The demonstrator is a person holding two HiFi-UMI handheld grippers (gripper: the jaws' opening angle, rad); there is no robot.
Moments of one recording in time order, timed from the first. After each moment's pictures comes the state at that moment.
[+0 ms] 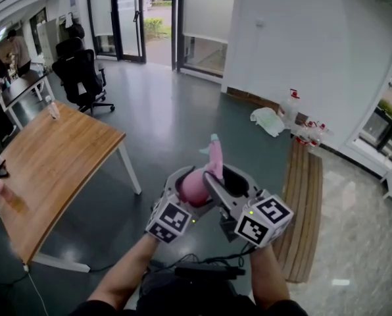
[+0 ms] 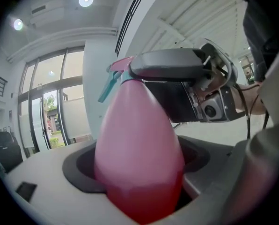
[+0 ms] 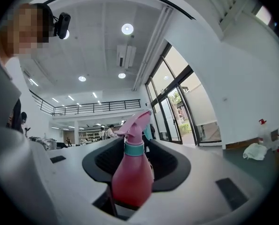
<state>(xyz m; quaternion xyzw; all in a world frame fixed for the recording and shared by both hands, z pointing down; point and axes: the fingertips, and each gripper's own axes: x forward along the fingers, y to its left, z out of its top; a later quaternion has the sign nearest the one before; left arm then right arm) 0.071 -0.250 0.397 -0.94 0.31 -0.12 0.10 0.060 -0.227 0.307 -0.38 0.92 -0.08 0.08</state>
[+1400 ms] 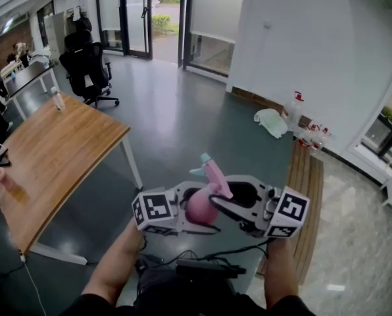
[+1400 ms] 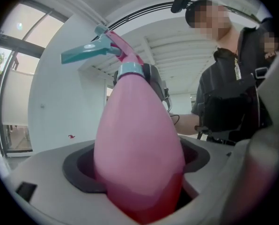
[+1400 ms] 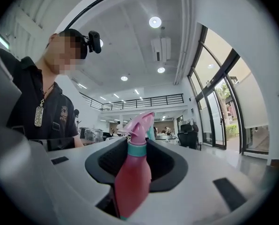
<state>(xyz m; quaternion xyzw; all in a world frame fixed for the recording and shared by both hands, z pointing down) 0.091 -0.154 0.387 -1.00 -0.03 -0.09 0.03 0.050 -0.161 0.295 -0.11 0.99 -0.01 0.03</state>
